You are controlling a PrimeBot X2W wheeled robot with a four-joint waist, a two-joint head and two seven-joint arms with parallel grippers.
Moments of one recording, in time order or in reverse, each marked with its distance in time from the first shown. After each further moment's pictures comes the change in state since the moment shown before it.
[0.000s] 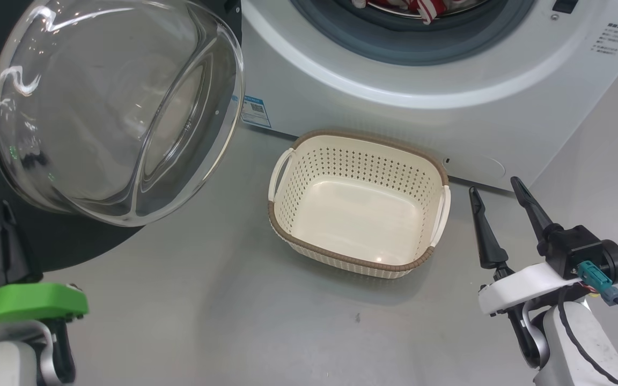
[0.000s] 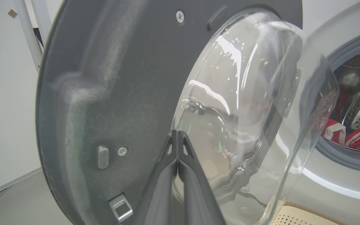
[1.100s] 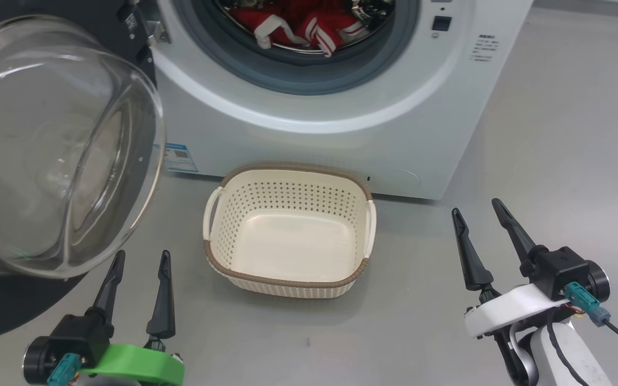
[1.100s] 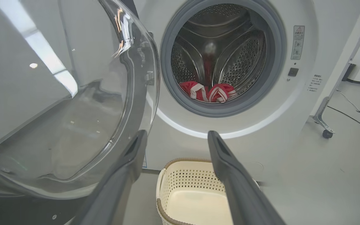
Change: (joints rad) left arm 0.192 -0.047 -0.251 -0.116 0.078 -0.093 0.002; right arm 0.064 0.018 0.046 -0.035 0.043 0.000 0.000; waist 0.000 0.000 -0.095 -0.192
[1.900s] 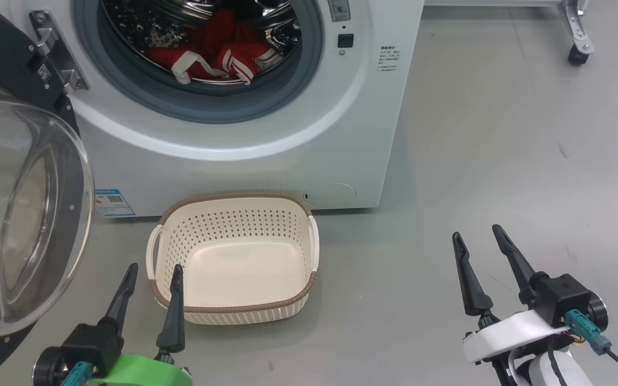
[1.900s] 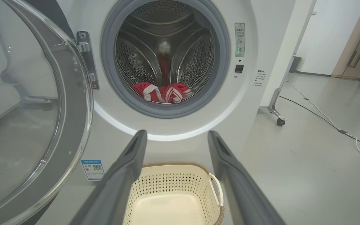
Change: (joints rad) left arm 0.039 0.000 -0.027 -0.024 0.011 0.000 0.029; right arm 0.093 0.006 0.017 -0.054 0.040 -0.037 0.000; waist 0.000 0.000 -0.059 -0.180
